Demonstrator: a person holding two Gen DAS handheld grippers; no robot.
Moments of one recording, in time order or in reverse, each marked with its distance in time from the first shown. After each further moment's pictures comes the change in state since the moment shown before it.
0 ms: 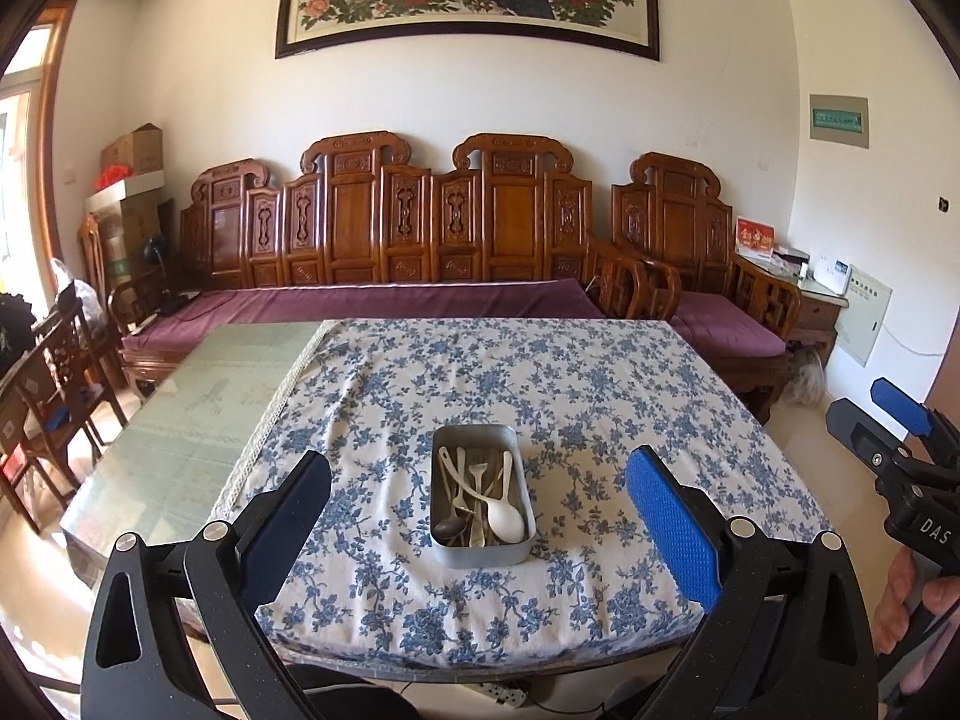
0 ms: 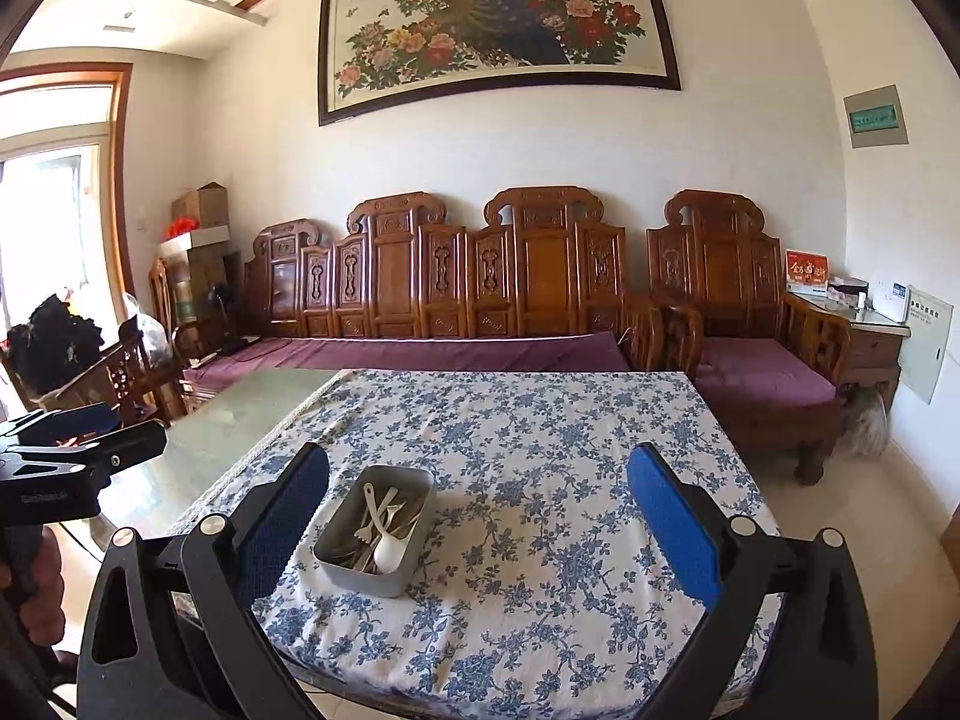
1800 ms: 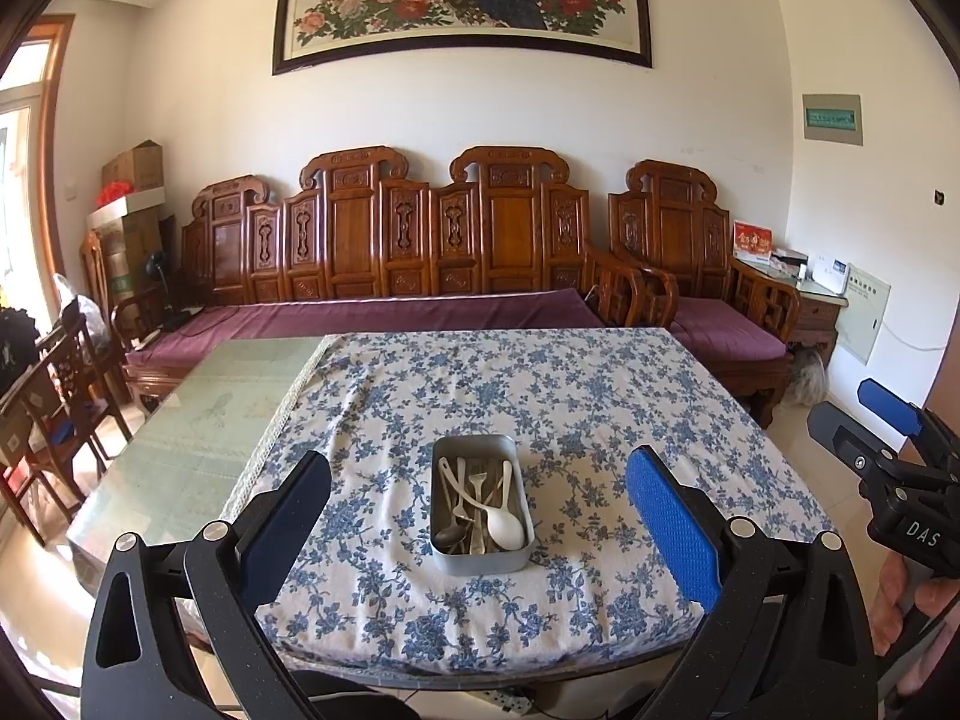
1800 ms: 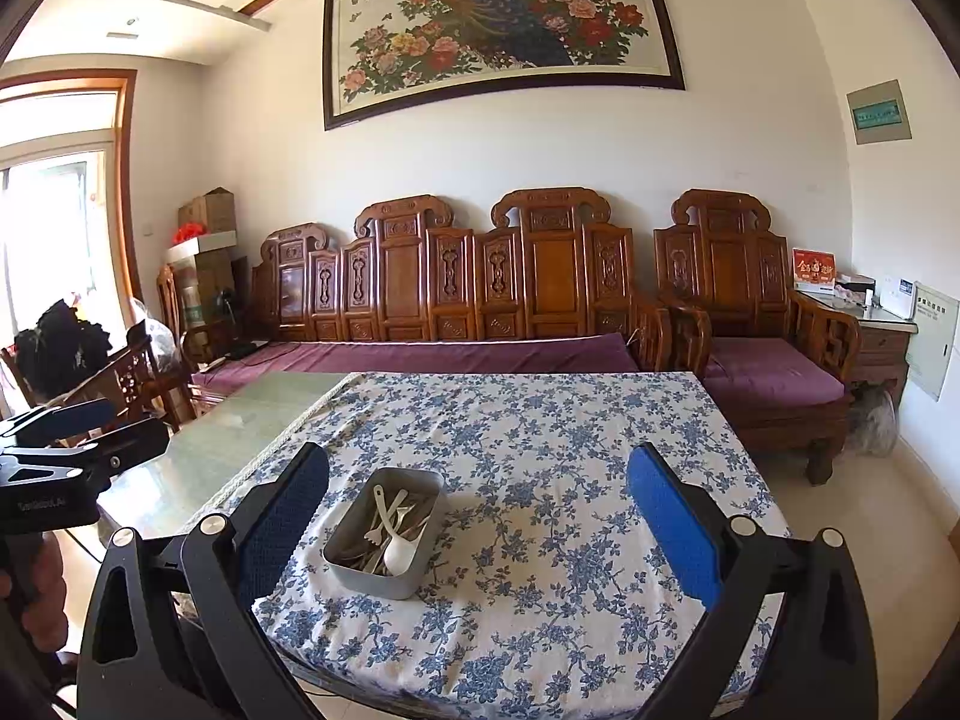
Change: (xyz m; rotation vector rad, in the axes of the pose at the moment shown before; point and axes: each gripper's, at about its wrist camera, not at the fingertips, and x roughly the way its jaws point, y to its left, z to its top) left arm -0.009 -0.003 0.004 0.015 -0.022 0.007; right arm -0.002 0.012 0.000 0.009 -0.004 0.019
